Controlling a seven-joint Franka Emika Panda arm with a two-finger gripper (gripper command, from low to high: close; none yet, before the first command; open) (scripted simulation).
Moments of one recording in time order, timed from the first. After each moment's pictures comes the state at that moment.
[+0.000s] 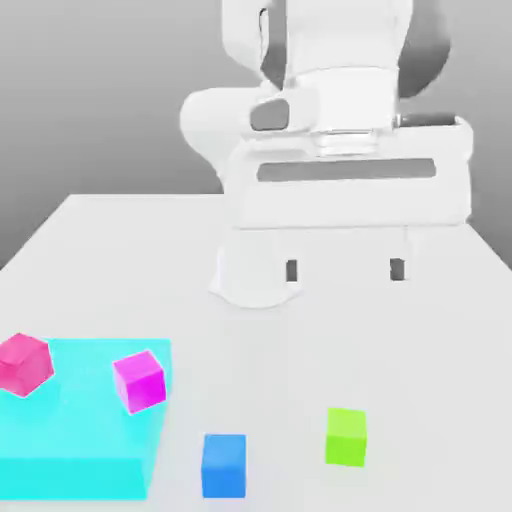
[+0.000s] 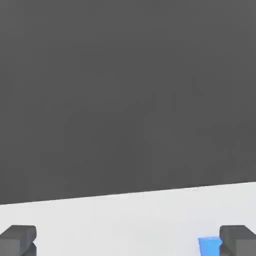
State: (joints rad) arm 0.02 -0.16 0.16 -2.55 0.01 2.64 1.08
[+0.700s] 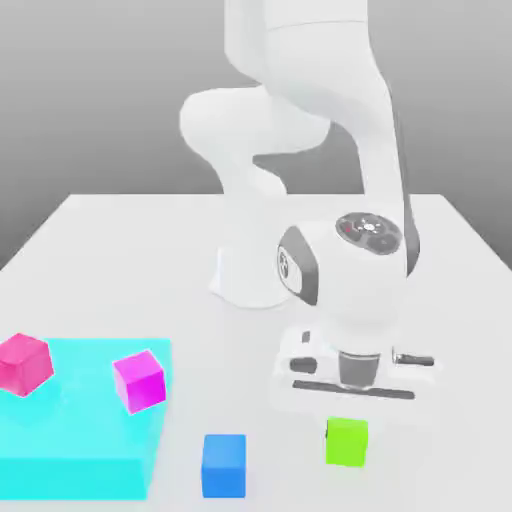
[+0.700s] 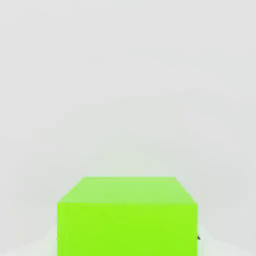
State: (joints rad) arm 0.16 0.35 0.08 -2.62 -0.16 2.97 1.33
